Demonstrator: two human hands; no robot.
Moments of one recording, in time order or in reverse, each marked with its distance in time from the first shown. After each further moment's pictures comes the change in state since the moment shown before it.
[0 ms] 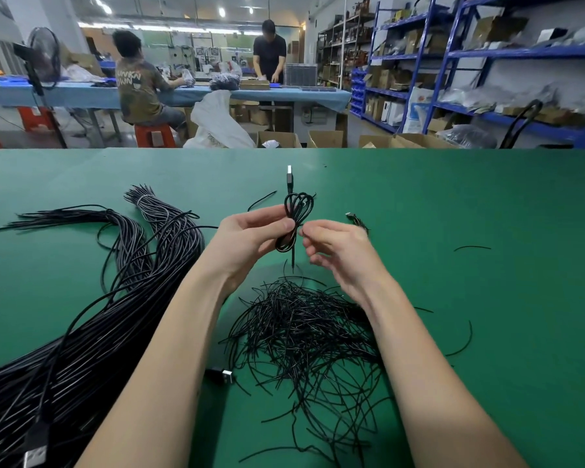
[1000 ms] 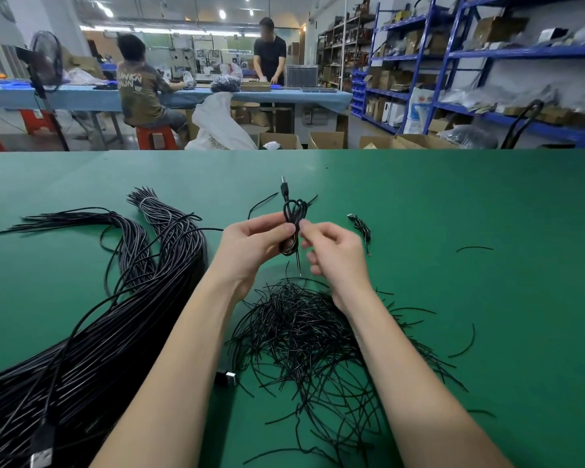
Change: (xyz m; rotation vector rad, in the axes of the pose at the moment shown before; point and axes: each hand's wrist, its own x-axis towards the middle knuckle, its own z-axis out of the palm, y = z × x) left_hand 0.001 -0.009 0.001 -0.002 0.100 0.037; right_hand 0.006 0.018 0.020 -0.198 0.300 -0.015
